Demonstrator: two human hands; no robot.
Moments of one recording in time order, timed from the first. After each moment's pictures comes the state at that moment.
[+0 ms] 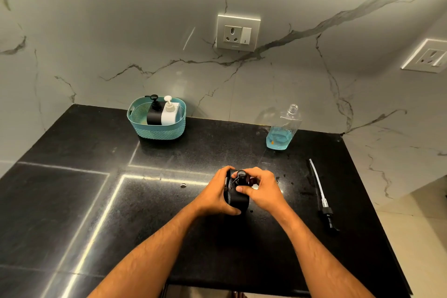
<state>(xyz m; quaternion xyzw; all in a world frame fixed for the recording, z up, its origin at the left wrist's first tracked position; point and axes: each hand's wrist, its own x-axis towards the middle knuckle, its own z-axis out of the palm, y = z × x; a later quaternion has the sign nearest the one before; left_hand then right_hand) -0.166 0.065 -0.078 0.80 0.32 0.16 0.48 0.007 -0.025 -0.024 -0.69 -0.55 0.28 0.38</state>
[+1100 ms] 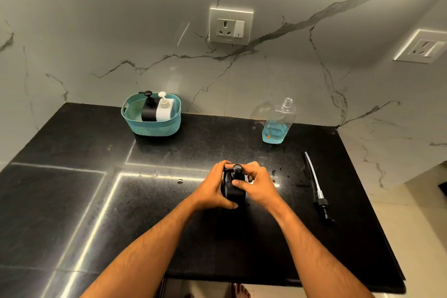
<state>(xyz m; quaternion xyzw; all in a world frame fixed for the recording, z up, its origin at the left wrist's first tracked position) -0.165 0.065 -0.079 0.80 0.31 0.16 0.49 0.000 -0.028 -0.028 -0.68 -0.52 0.32 0.41</state>
